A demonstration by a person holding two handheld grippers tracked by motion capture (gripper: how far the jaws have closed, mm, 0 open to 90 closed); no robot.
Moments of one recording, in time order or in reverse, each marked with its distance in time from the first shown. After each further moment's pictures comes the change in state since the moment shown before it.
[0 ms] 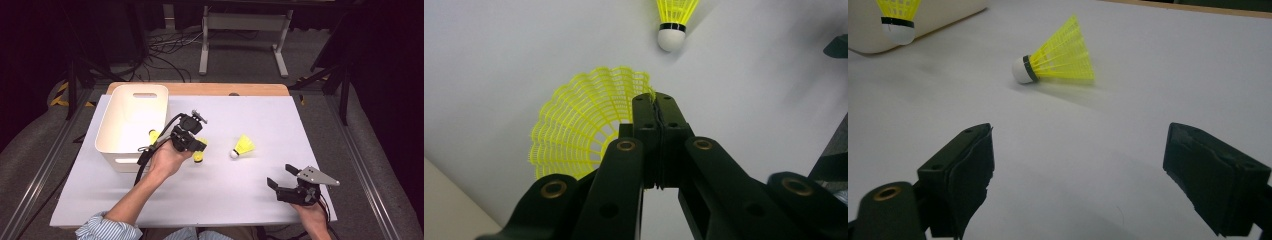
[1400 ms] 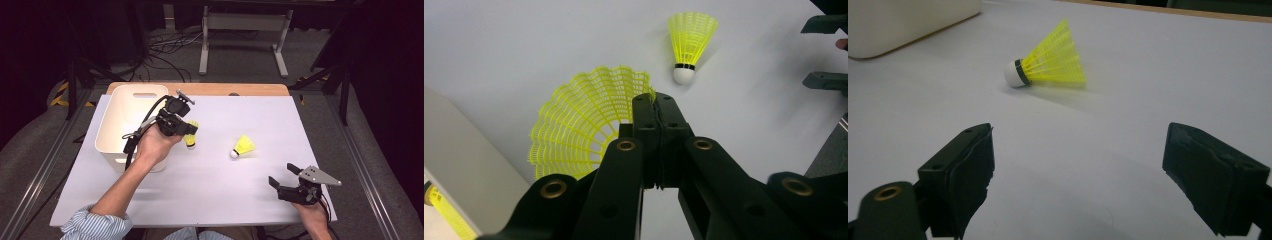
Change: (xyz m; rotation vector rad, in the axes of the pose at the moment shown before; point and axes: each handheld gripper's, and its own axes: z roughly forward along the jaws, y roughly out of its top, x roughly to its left) left arm 0.017 0.010 -0.053 -0.090 0.032 -0.032; right arm -0.004 0.000 -0.001 -0.013 -0.019 0.006
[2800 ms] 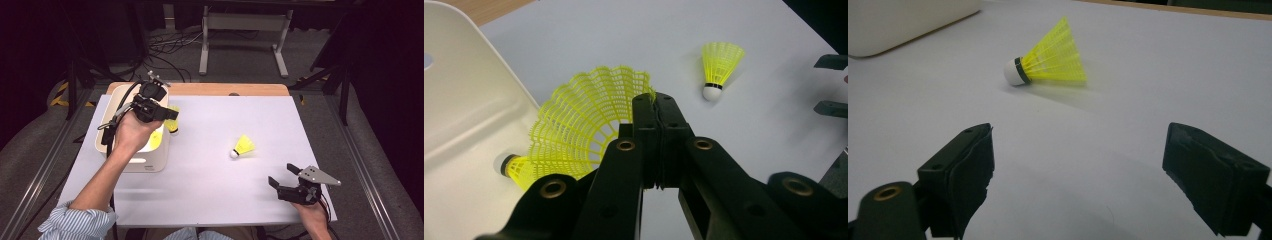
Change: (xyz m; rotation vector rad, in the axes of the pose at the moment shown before) left arm 0.034 -0.001 -0.048 -0.073 0.053 -0.085; right arm 0.000 0.000 0.001 0.006 0.000 -0.002
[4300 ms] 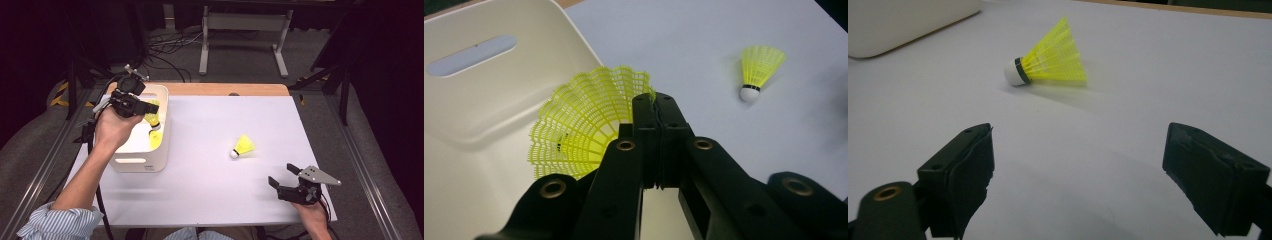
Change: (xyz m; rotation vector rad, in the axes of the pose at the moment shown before) left arm 0.032 -0.012 -0.025 -0.011 0.091 -0.058; right arm 0.000 0.000 0.000 -0.001 0.003 0.005
